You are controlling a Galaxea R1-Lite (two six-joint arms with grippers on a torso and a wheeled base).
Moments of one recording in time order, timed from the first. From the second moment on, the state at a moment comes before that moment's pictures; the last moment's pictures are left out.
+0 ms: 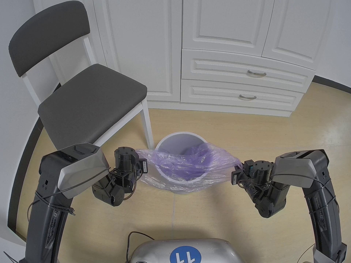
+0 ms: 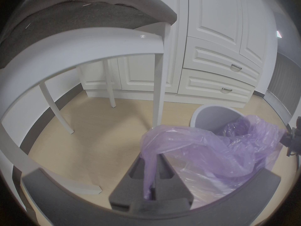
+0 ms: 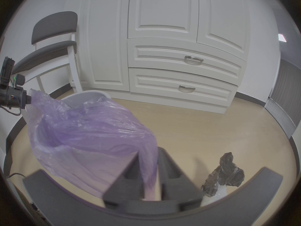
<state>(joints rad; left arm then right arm) -0.38 2.60 -1.18 -1.12 0.33 -0.13 0.31 2.65 -0.91 -1.55 -0.24 -0.06</state>
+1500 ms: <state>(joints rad) -0.38 2.55 -1.10 -1.14 0.32 -0.12 0.42 2.33 -0.68 -1.55 -0.21 -0.01</state>
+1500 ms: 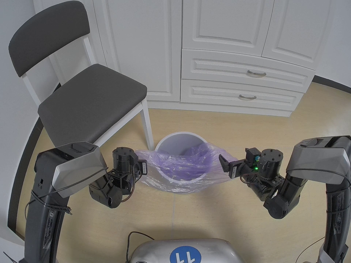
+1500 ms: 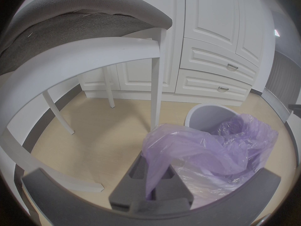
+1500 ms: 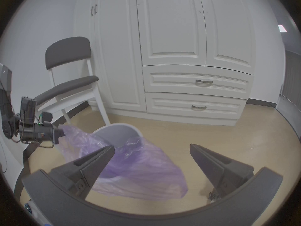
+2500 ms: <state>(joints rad) -0.35 2.36 -0.74 -1.22 -0.03 0.03 0.56 2.41 -0.66 -1.55 -0.27 -0.01</state>
